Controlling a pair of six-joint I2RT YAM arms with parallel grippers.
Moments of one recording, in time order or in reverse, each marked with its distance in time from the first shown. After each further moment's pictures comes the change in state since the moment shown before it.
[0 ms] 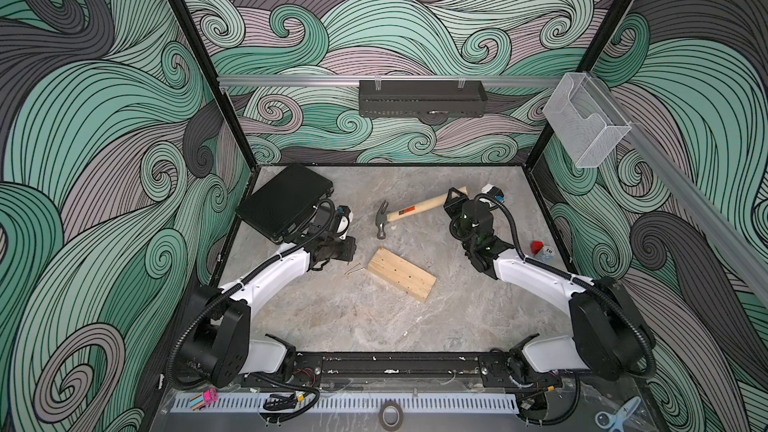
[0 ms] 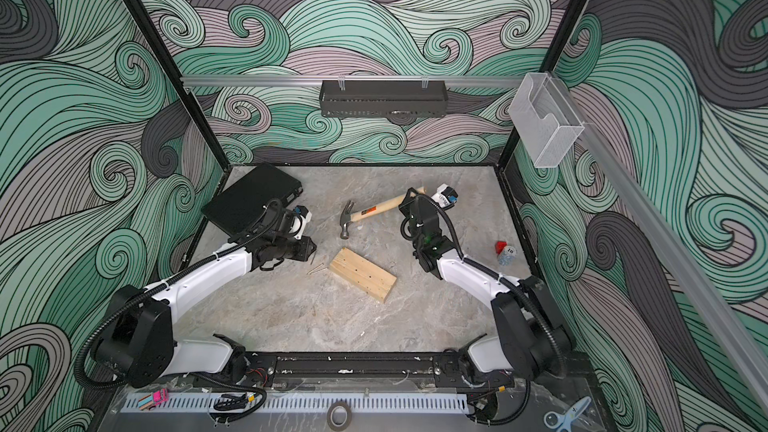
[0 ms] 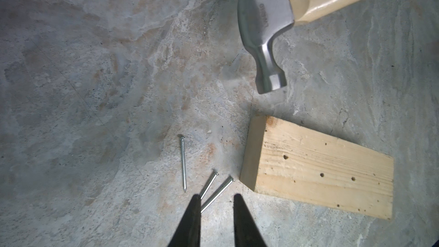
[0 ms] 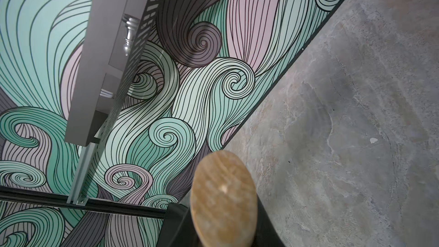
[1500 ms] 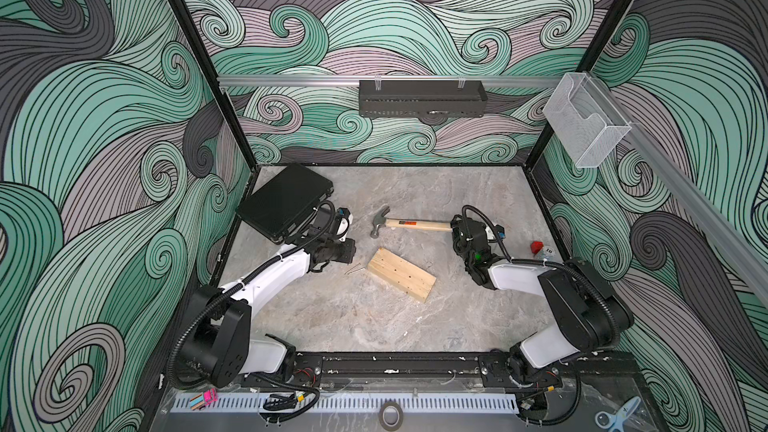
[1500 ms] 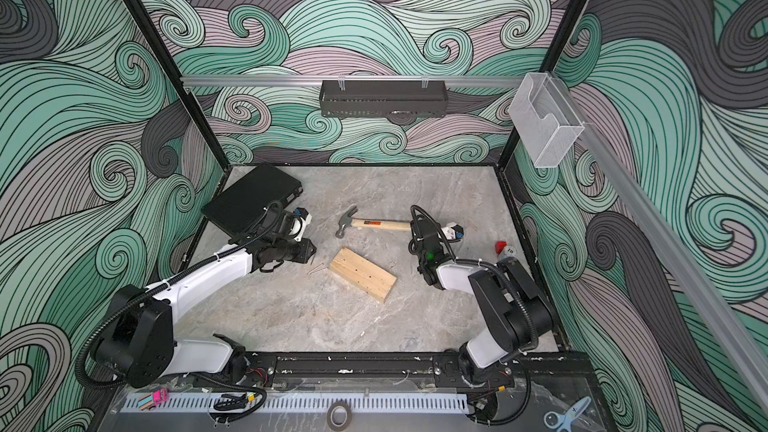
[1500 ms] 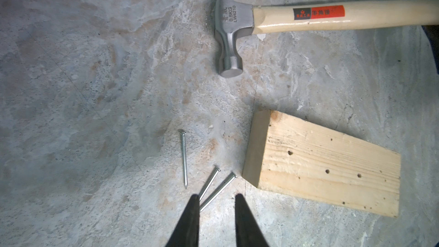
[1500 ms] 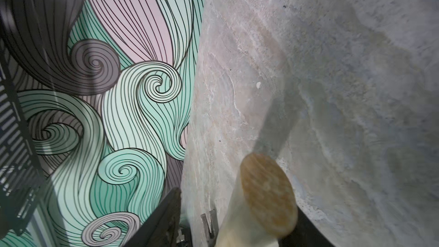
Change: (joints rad) left arm 0.000 0.000 -0.019 0.005 0.000 -0.005; right arm -0.067 0.113 -0.203 0.008 -0.037 0.448
